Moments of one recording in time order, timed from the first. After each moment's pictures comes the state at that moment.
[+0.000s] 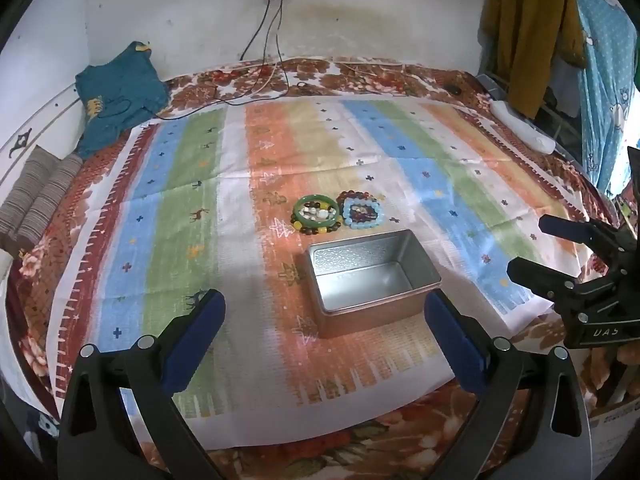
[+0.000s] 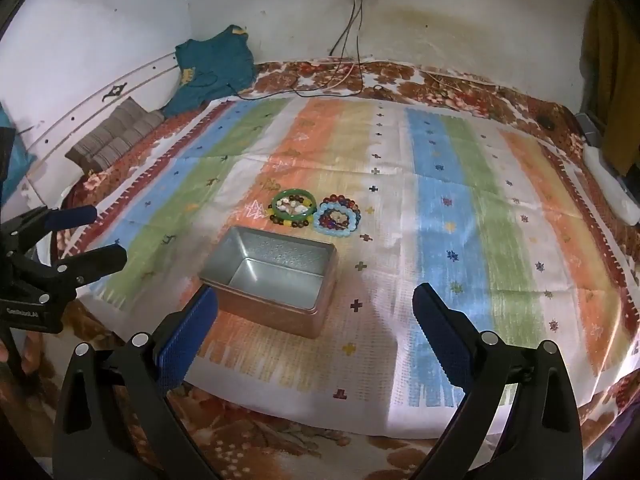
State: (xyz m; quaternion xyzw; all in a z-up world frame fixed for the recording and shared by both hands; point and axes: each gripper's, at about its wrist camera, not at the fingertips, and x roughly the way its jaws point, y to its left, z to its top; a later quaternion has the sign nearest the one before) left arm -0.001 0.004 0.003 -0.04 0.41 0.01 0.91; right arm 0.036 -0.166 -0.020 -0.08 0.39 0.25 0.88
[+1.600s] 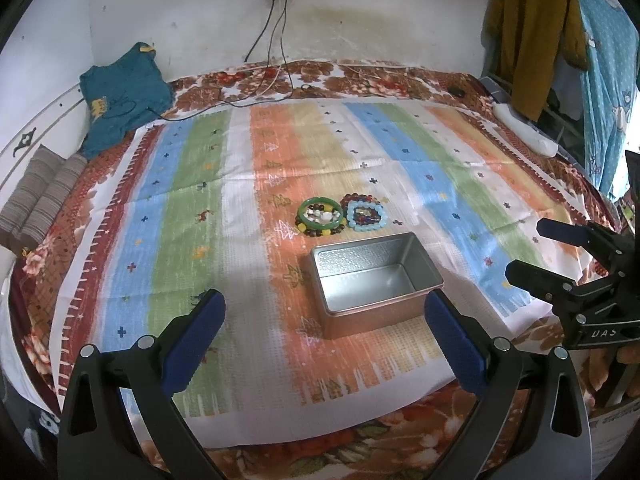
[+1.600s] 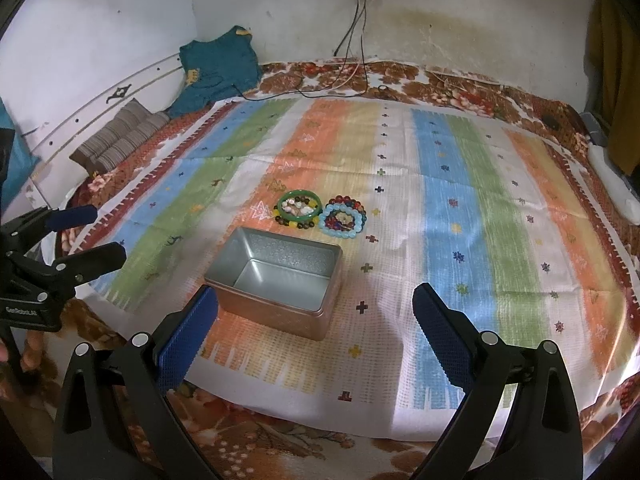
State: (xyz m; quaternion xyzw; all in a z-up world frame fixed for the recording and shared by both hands) left arm -0.003 0.002 0.004 -0.04 0.41 0.02 0.91; right arm 0.035 -0.153 -0.022 -0.08 0.39 0.25 0.88
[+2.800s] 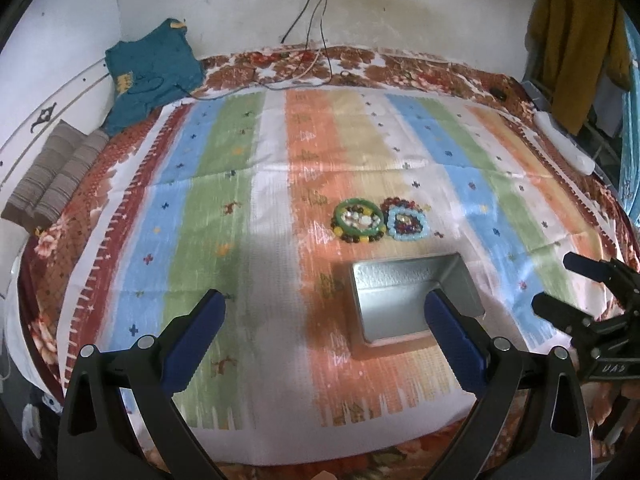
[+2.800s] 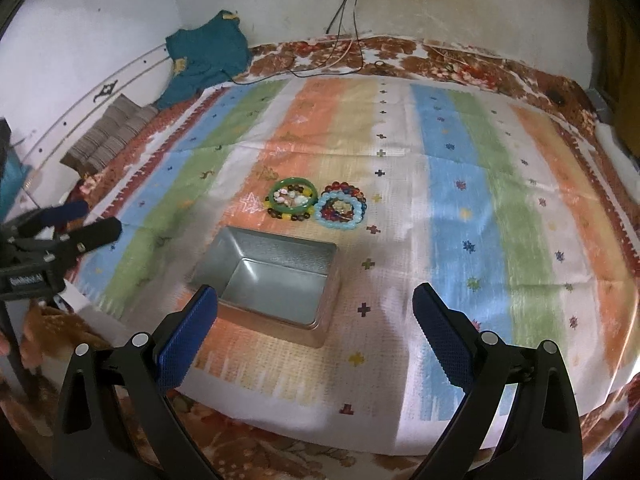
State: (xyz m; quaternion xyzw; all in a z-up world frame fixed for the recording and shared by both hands) left arm 0.041 0.032 0.003 -0.07 0.43 0.08 0.90; right arm 0.073 -0.142 -0.037 -0.07 0.43 0.24 0.87
